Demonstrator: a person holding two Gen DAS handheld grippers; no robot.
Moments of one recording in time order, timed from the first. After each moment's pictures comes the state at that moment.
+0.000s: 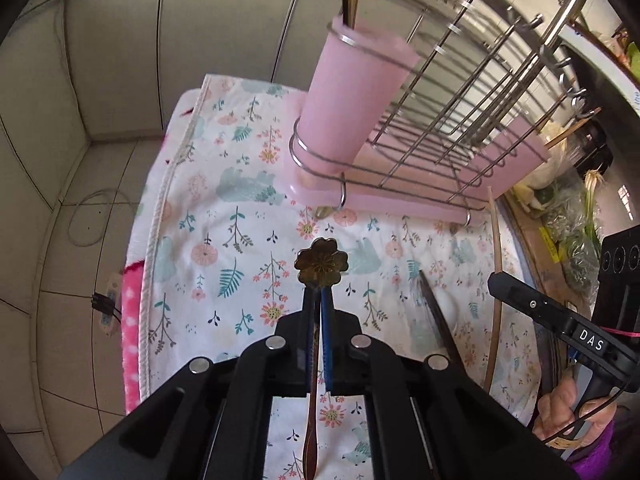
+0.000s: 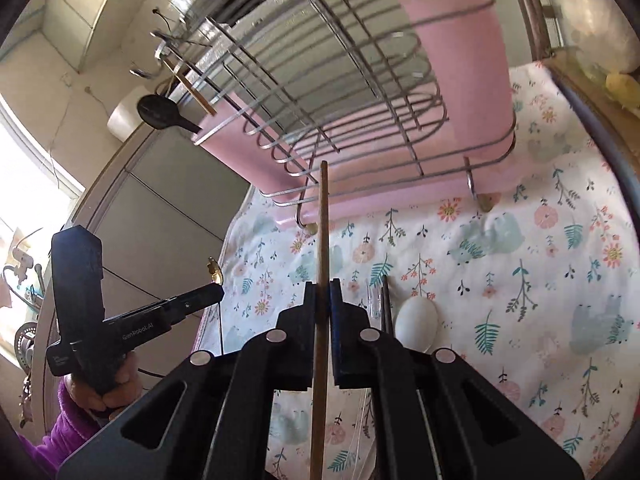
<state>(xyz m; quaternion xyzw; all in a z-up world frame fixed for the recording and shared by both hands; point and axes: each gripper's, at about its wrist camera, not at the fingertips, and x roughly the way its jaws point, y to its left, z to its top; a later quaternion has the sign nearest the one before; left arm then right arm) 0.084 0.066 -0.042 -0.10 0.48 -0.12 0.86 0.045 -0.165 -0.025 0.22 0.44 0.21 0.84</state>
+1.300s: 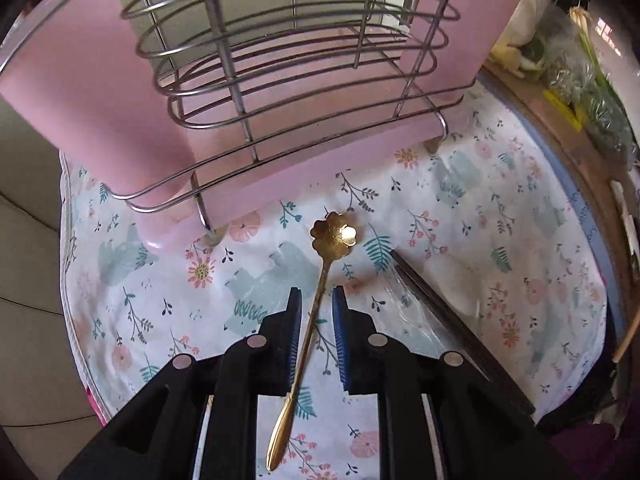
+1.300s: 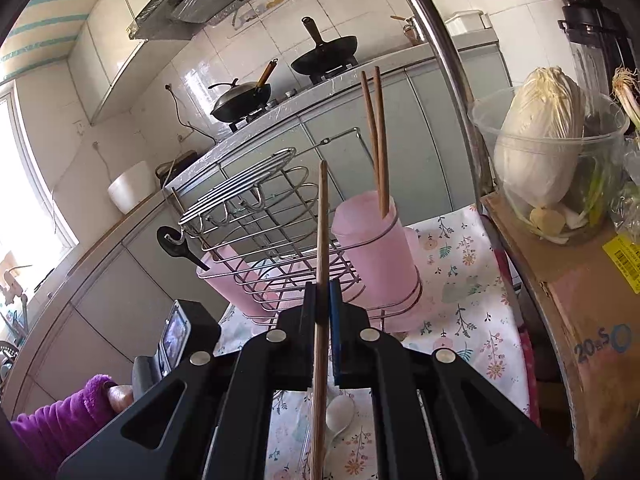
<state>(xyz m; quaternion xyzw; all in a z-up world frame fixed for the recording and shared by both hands) 0.150 -0.063 -0.101 0.15 0.55 -0.19 0.80 0.030 -0.251 0.052 0.21 0.29 0.15 0.92</state>
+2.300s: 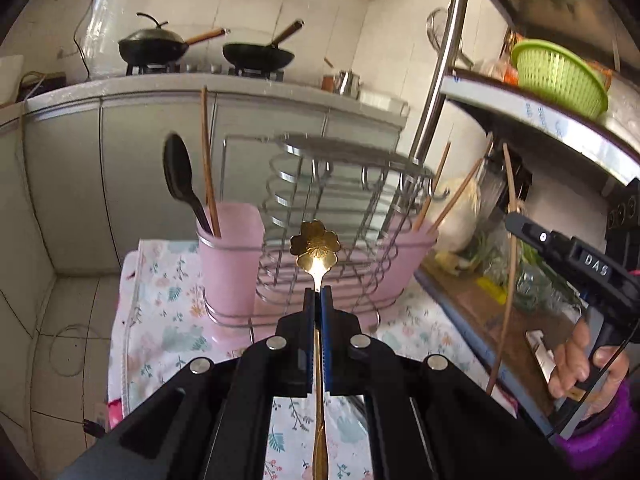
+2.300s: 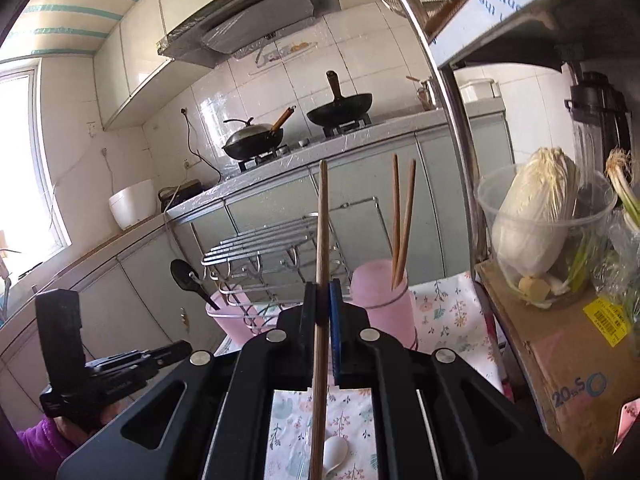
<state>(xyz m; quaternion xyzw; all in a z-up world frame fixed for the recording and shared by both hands) 0.064 0.006 0.049 -0.05 0.26 -0.20 0.94 0.010 -0.236 0.095 0.16 0.19 0.13 0.96</state>
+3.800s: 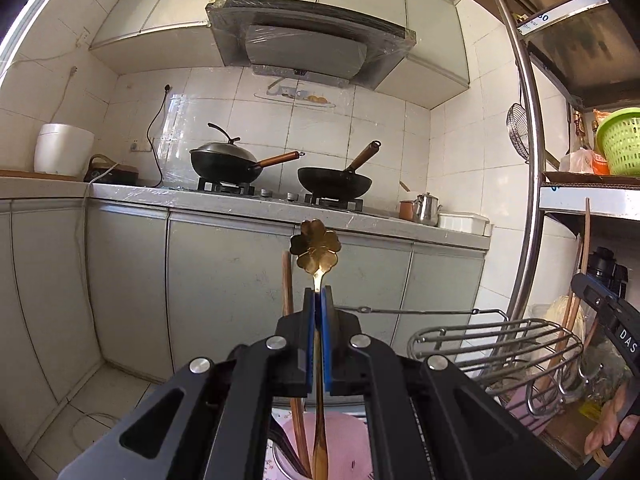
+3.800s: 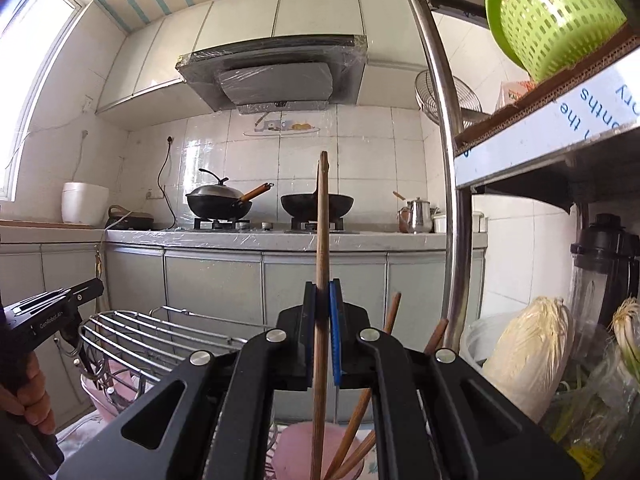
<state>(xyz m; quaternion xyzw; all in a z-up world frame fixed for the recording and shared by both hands) 0.173 0.017 0.066 -0.05 0.05 -0.05 1.00 0.102 -0.213 0.097 0.01 0.02 0.03 1.00</state>
